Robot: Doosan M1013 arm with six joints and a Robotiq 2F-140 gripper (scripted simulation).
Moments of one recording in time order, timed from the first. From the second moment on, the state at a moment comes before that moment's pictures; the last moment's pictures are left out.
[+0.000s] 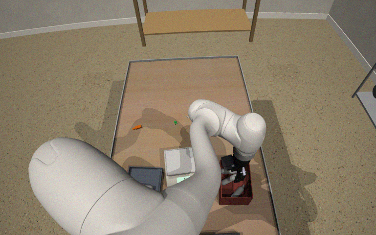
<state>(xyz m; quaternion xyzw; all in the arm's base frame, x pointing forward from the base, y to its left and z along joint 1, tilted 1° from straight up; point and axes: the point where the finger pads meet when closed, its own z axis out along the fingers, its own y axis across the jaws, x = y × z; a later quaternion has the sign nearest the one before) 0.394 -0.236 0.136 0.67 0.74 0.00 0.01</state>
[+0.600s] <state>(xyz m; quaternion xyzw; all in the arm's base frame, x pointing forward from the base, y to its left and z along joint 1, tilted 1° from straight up) 0.393 -0.236 0.167 0.67 0.74 0.00 0.01</state>
